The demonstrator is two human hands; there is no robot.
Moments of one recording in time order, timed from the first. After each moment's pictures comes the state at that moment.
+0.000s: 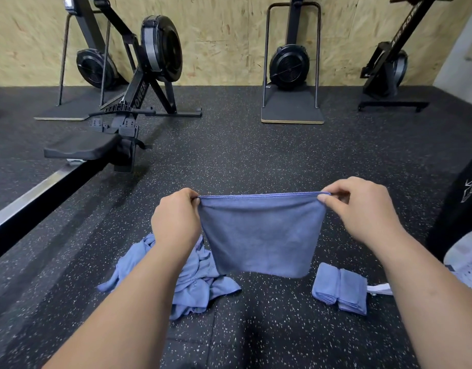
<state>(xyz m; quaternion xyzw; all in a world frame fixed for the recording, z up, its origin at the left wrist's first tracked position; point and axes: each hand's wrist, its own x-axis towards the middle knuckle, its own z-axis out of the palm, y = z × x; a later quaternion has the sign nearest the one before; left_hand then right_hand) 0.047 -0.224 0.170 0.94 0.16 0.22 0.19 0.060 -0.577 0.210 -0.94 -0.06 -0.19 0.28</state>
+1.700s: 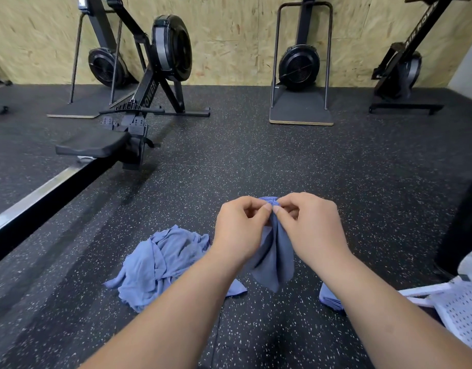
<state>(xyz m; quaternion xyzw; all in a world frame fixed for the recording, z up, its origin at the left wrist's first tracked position) 0.026 -0.315 0.180 0.78 0.06 0.09 0.61 0.030 -0.470 0.201 -0.91 -0.10 -0.17 0.36</state>
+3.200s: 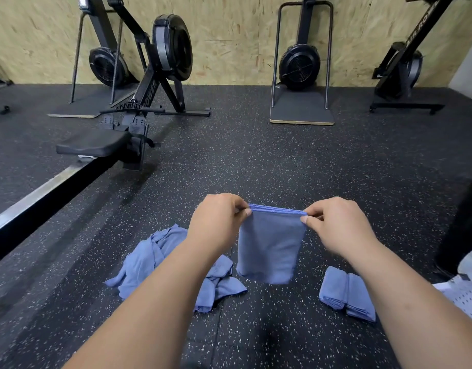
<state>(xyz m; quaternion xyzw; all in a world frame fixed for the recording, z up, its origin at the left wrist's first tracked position) 0.040 -0.269 0.188 0.97 -0.01 0.12 0.23 0.060 -0.527 0.186 -0.97 -0.04 -0.06 0.21</state>
